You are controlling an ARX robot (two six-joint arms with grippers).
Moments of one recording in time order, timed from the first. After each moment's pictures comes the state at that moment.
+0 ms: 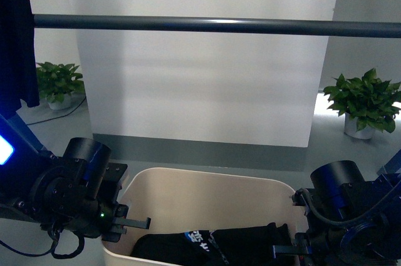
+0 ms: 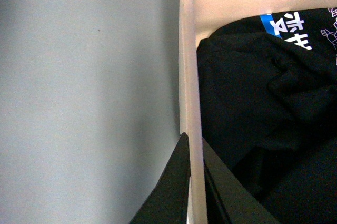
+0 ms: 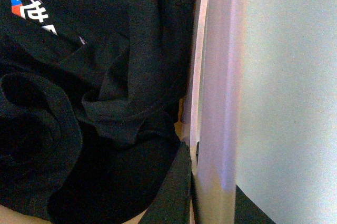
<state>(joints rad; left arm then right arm) -0.11 2.43 1.38 0.20 -0.04 0.05 0.15 2.37 1.21 0.16 0.03 0.15</state>
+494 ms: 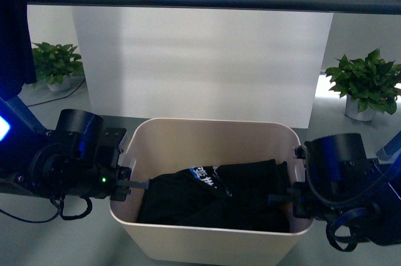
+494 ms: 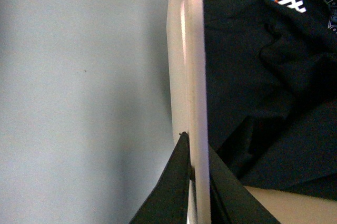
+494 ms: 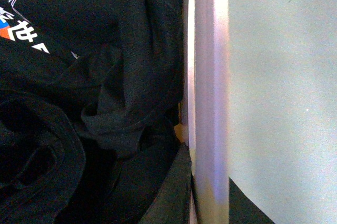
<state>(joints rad) -0.10 2.46 1.41 0.34 0.07 0.04 0.17 2.42 1.22 0.51 0.15 0.17</state>
